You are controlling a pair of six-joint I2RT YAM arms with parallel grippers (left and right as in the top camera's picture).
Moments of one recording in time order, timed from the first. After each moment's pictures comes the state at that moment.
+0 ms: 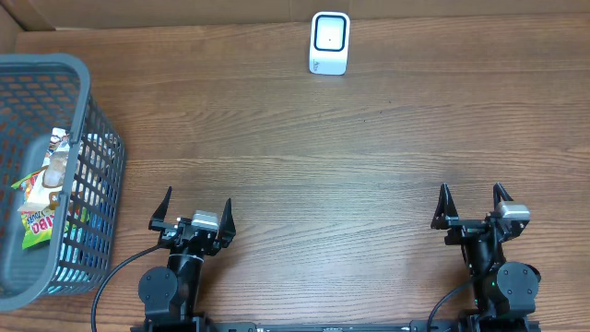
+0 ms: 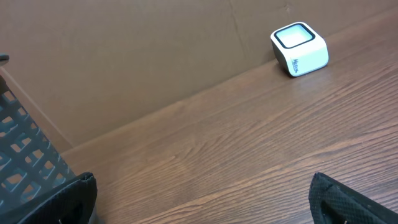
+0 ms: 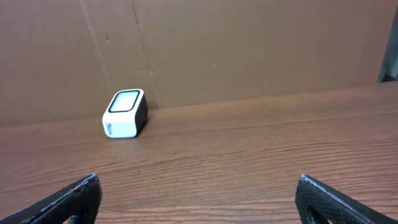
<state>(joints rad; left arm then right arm) 0.09 0.02 0.02 -0.08 0.17 0.40 0.04 0.01 0.02 -0.03 -0.01 0.14</state>
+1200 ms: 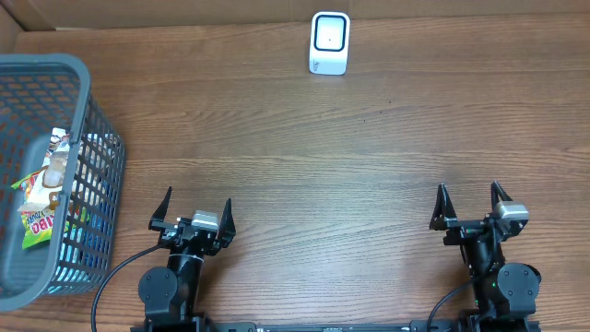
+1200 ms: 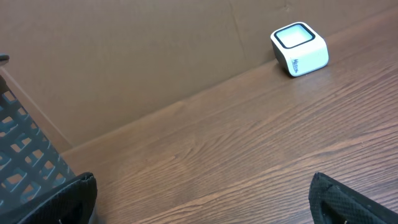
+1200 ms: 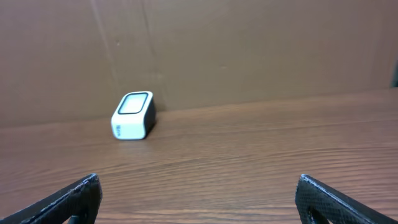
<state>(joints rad) 0.09 0.02 0.02 -0.08 0.17 0.40 0.04 0.01 0.02 -0.02 -0.05 0.14</state>
